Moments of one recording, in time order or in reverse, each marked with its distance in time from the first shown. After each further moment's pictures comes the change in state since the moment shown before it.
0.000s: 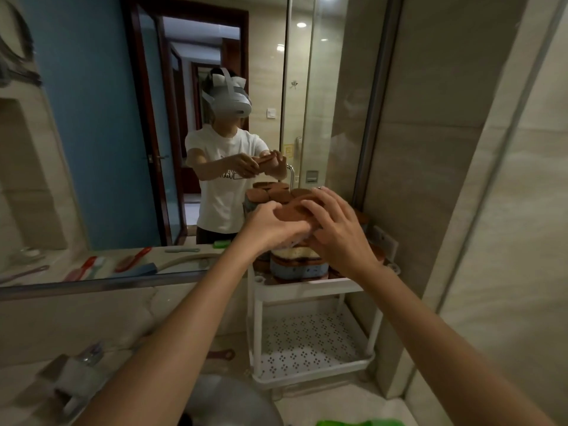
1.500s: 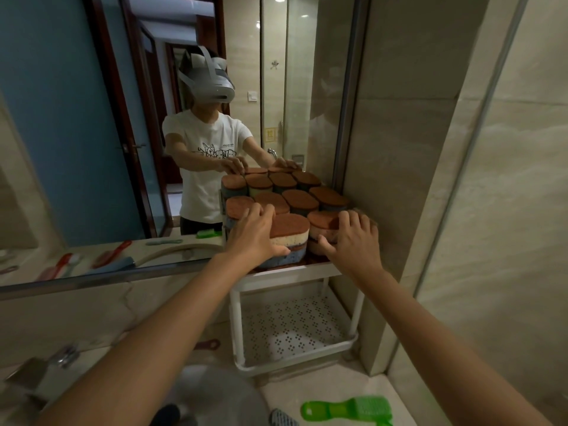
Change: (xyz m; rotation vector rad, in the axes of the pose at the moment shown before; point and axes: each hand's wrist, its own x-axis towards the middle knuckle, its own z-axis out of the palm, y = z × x) left_hand 0.019 -0.037 0.049 0.755 0.030 0.211; right_hand -0.055 0.035 0.007 -0.161 -0.371 0.629
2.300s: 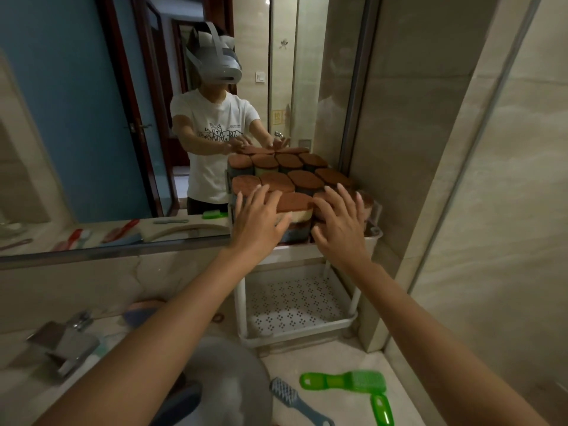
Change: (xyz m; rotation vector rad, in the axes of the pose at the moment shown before) left_hand -0.025 0.002 0.014 -0.033 0.204 0.002; right_hand -0.018 -0.018 0.014 0.144 0.248 -0.285
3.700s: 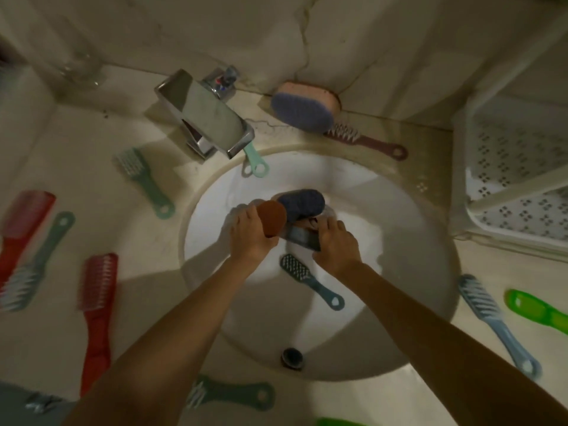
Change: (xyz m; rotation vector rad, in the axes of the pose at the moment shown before) left_hand -0.322 -0.317 0.176 0.032 -0.578 -0.971; right_hand -0.248 -0.237 0.307 0.192 -1.281 -0.056
